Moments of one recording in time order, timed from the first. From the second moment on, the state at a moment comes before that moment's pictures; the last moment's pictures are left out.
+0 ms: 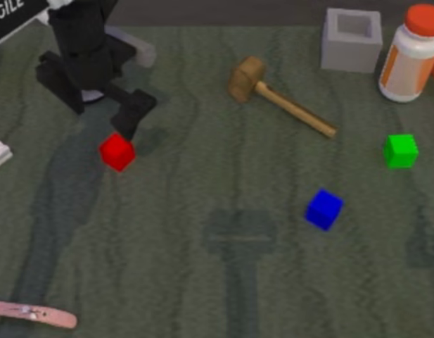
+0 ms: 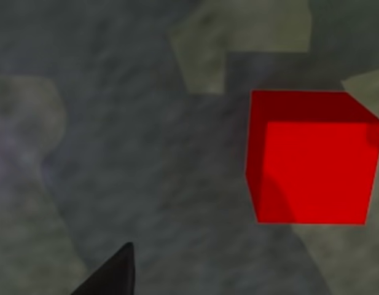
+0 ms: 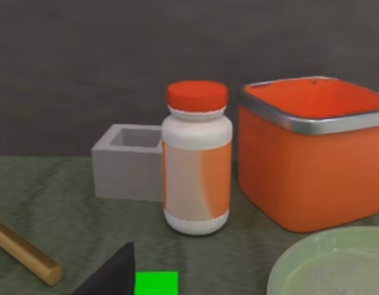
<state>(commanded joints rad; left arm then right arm) -0.27 2.33 2.06 -1.30 0.00 0.38 0.00 0.00 0.00 0.00 0.00 0.00</state>
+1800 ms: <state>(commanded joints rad) -0.27 2.41 1.83 -1.00 0.01 0.38 0.00 0.00 0.00 0.00 0.00 0.00</state>
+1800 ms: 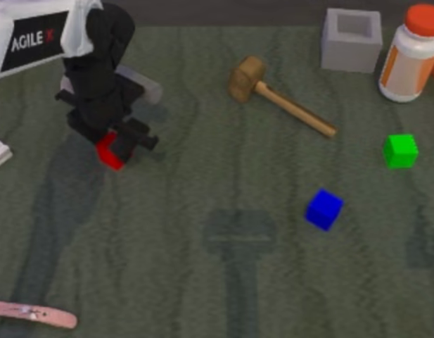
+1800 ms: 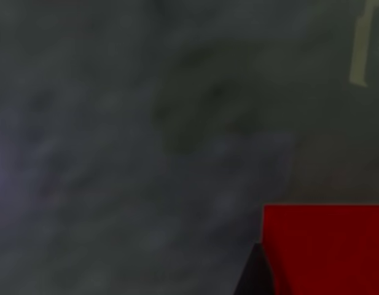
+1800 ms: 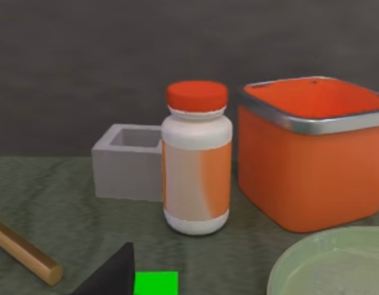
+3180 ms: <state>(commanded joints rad) -0.26 2.31 2.02 -1.25 0.02 0.36 0.00 0.00 0.00 0.00 0.00 0.00</state>
